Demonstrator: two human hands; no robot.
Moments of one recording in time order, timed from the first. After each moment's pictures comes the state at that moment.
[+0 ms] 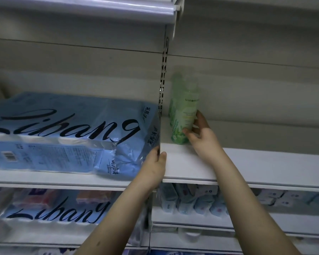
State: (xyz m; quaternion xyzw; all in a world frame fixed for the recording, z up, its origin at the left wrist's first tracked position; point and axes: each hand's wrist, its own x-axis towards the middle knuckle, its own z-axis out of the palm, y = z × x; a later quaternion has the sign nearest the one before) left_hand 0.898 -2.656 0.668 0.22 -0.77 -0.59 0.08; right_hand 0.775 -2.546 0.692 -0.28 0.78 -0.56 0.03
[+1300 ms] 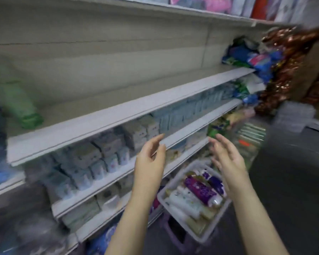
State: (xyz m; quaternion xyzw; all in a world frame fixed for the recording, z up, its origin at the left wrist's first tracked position) left_hand 1.023 -2.359 0.667 -0.11 -0.70 -0.70 0.04; right_hand 1.060 -2.177 0.646 0.15 0.65 -0.70 -0.25
